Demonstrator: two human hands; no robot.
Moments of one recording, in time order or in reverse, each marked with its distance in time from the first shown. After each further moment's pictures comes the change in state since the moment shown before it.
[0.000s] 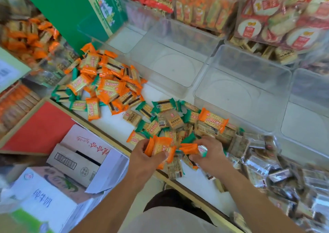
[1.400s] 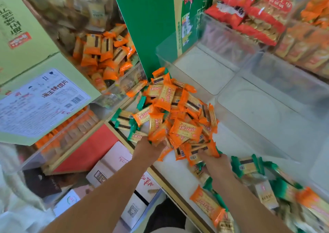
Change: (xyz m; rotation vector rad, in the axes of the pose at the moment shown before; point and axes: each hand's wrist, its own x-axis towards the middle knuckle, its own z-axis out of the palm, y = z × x) left_hand 0.269 0.023 -0.236 0.321 0.156 -0.210; right_hand 0.199 -0.233 0.161 0.654 0.083 0.581
